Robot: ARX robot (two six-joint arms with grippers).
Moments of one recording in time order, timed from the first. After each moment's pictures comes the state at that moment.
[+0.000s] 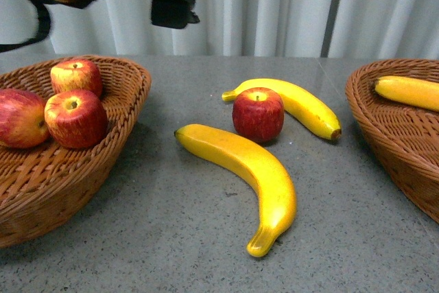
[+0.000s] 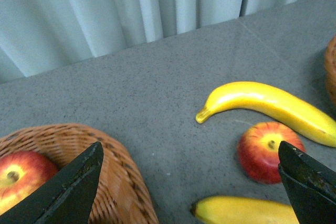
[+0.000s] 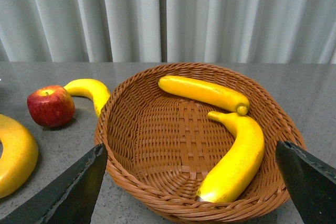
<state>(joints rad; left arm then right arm) -0.35 1.54 1.02 0.18 -0.01 0.10 0.00 0.00 0.01 0.00 0.00 -0.01</state>
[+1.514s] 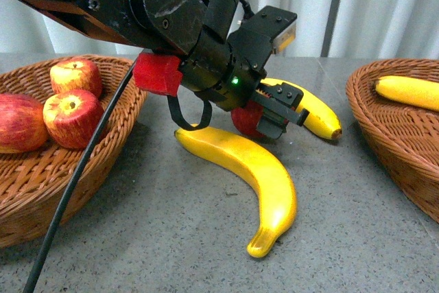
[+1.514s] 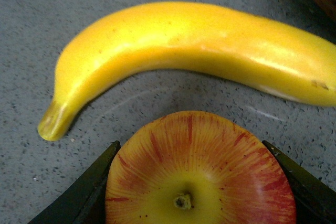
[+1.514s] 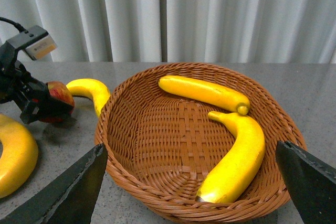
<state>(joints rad) -0.49 2.12 1.45 0.00 0.11 0.26 0.00 0.00 0.01 0.00 0.00 -0.01</state>
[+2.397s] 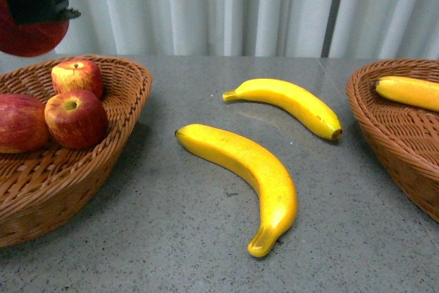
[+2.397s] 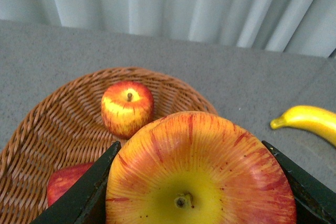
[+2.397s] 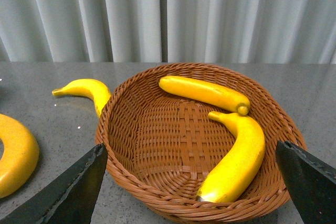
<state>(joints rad) -0.22 1.31 0.77 0.23 -0.20 -0.16 0.00 0.00 0.01 0.00 0.00 -0.01</state>
